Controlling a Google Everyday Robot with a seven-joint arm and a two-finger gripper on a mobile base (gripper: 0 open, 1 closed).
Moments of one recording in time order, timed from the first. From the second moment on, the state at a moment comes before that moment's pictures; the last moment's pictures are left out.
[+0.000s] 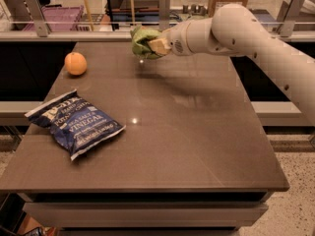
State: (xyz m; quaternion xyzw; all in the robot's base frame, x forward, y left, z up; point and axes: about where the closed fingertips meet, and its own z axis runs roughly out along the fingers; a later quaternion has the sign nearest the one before) arm 0.739 0.005 0.913 -0.41 0.72 0.21 0.52
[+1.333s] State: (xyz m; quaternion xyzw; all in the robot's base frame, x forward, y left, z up) arm 0.718 -0.006 0.994 -0.43 0.68 0.17 0.57
